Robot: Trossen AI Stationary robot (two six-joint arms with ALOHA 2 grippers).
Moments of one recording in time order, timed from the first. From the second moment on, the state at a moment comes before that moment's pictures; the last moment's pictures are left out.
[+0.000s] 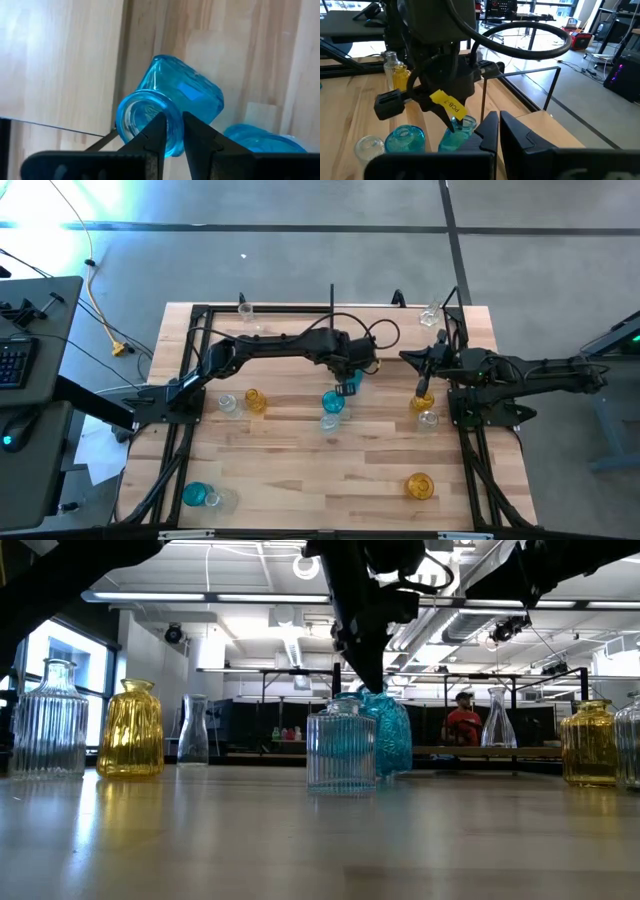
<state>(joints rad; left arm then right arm) 0.10 2.31 2.24 -1.15 -0.18 0.05 0.05 0.53 0.52 -0.20 0.47 0.02</state>
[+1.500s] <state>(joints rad) 0.08 2.30 2.33 -1.07 -0.11 0.07 0.05 0.53 0.52 -0.25 0.47 0.03</state>
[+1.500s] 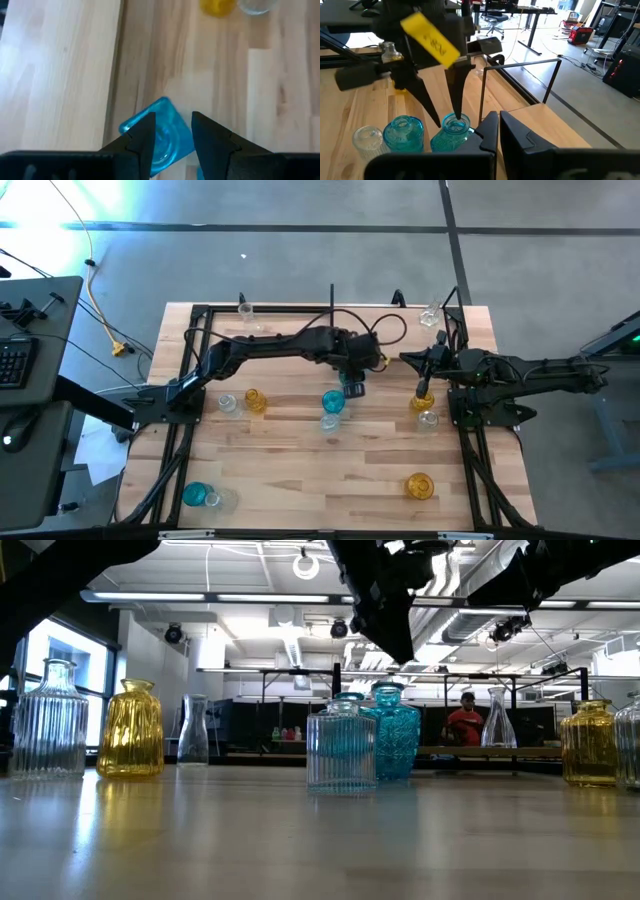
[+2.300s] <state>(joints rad) 0.03 2.26 2.28 -0.68 -0.01 0.09 0.05 0.59 0.52 -0.27 0.46 0.11</state>
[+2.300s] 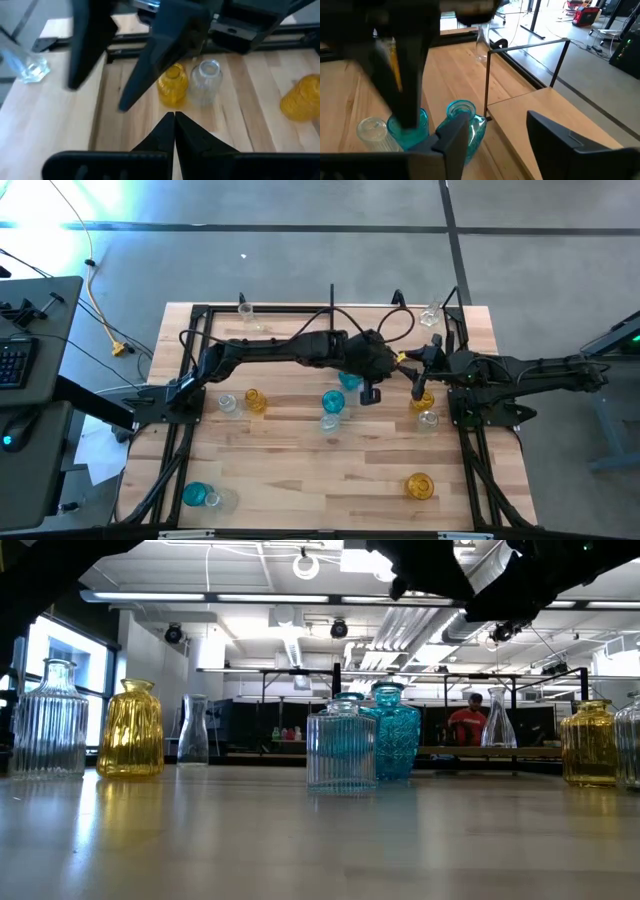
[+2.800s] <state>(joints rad) 0.00 2.25 2.09 -0.44 -0.01 0.06 0.05 0.59 0.52 -0.26 0.46 0.07</state>
